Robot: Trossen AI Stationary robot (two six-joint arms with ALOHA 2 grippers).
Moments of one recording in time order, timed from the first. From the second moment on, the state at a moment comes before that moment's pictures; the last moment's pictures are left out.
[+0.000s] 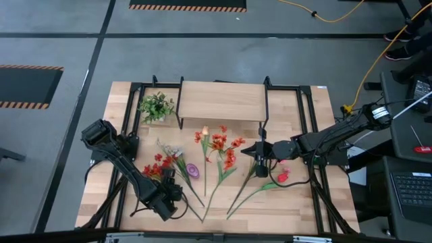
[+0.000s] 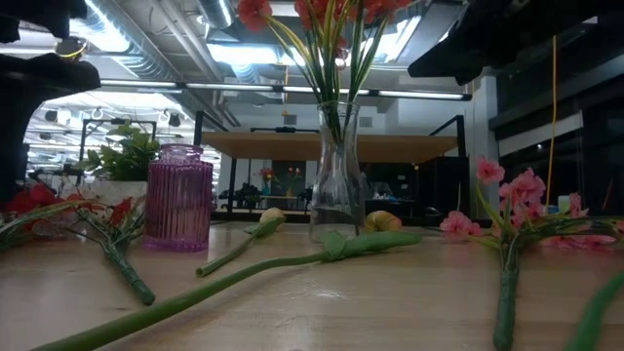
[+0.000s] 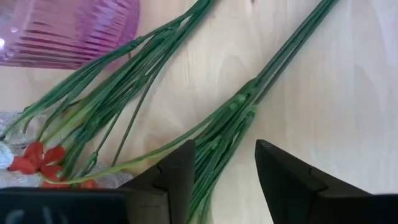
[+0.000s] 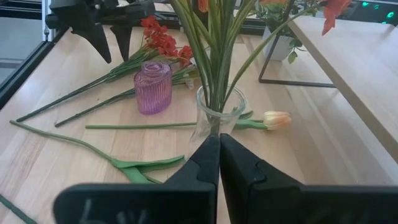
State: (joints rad) left arm -0.78 1.77 1.10 -0.86 -0.31 -0.63; right arm 0.34 1.19 0.62 0.13 0.42 0.10
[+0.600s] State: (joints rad) left arm -0.74 1.89 1.11 -0.86 -0.23 -0.55; right arm 0.34 1.19 0.62 0.13 0.41 0.10
